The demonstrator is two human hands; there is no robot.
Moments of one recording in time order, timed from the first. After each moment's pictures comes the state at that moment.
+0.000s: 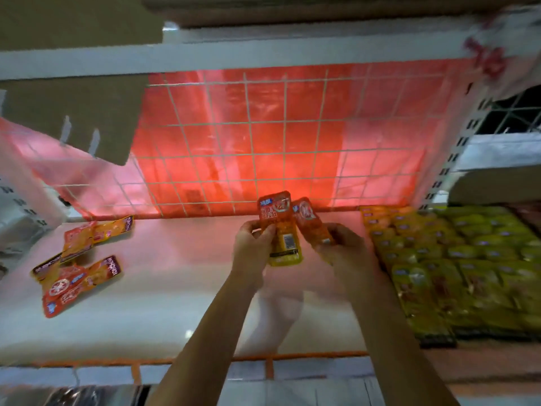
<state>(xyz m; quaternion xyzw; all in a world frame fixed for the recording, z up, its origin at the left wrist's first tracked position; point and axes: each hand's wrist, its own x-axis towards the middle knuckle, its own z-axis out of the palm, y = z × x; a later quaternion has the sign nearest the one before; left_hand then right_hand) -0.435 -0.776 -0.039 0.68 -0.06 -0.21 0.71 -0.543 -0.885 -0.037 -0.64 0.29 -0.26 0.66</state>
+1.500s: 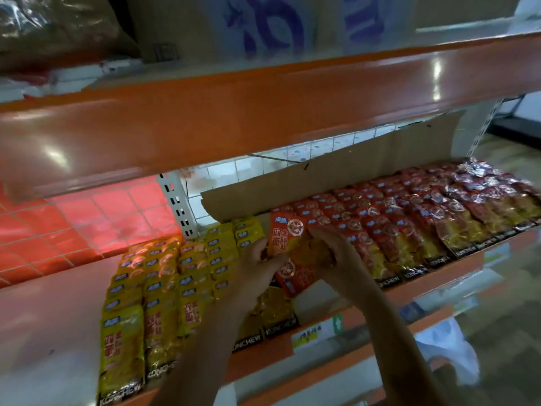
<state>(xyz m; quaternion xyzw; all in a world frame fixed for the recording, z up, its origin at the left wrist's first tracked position) -0.757 -1.133 -0.027 0.70 -0.29 -0.34 0.56 -0.899 -1.234 -0.034 -0.80 0.33 -0.26 0.43</state>
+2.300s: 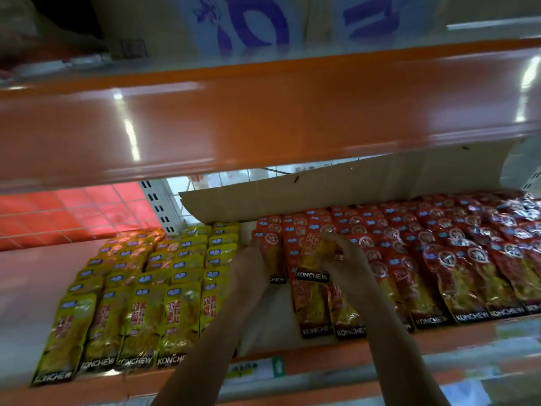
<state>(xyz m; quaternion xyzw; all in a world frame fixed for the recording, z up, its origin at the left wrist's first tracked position) -0.781 -1.237 -0.060 0.92 -0.30 -0.01 0.25 -0.924 -1.346 -0.030 -0.71 0.34 -0.20 0.58</state>
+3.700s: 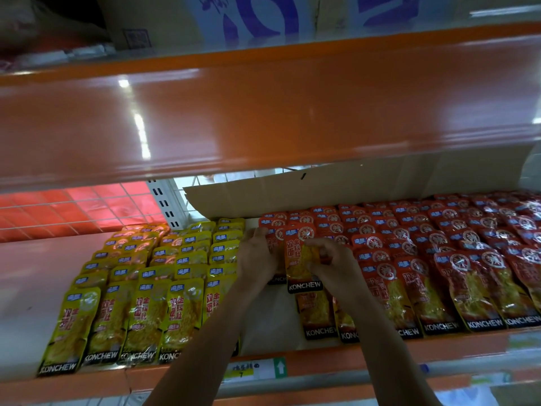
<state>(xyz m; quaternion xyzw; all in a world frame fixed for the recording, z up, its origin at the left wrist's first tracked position) -0.770 -1.249 -0.064 0.89 -0.30 0.00 0.35 -0.906 -1.338 -0.043 -0.76 0.31 -0.17 0.55</state>
